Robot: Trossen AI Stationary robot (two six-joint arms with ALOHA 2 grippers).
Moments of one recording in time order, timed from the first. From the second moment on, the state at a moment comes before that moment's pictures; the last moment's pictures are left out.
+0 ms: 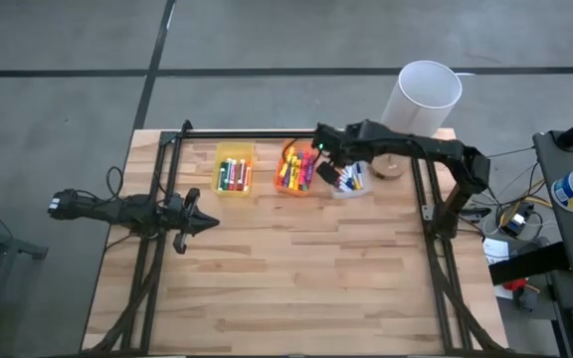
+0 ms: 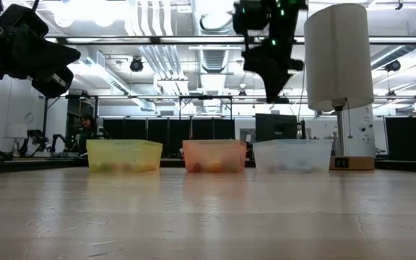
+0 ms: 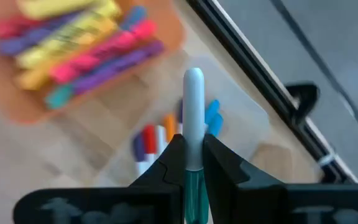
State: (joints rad) left arm -0.19 0.07 0.03 0.01 -0.11 -0.27; right arm -0.33 1.72 1.55 -1.11 0.41 0.36
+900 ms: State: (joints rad) left arm -0.19 0.07 0.03 0.01 -0.11 -0.27; right arm -0.45 1.74 1.06 -0.72 0.23 0.39
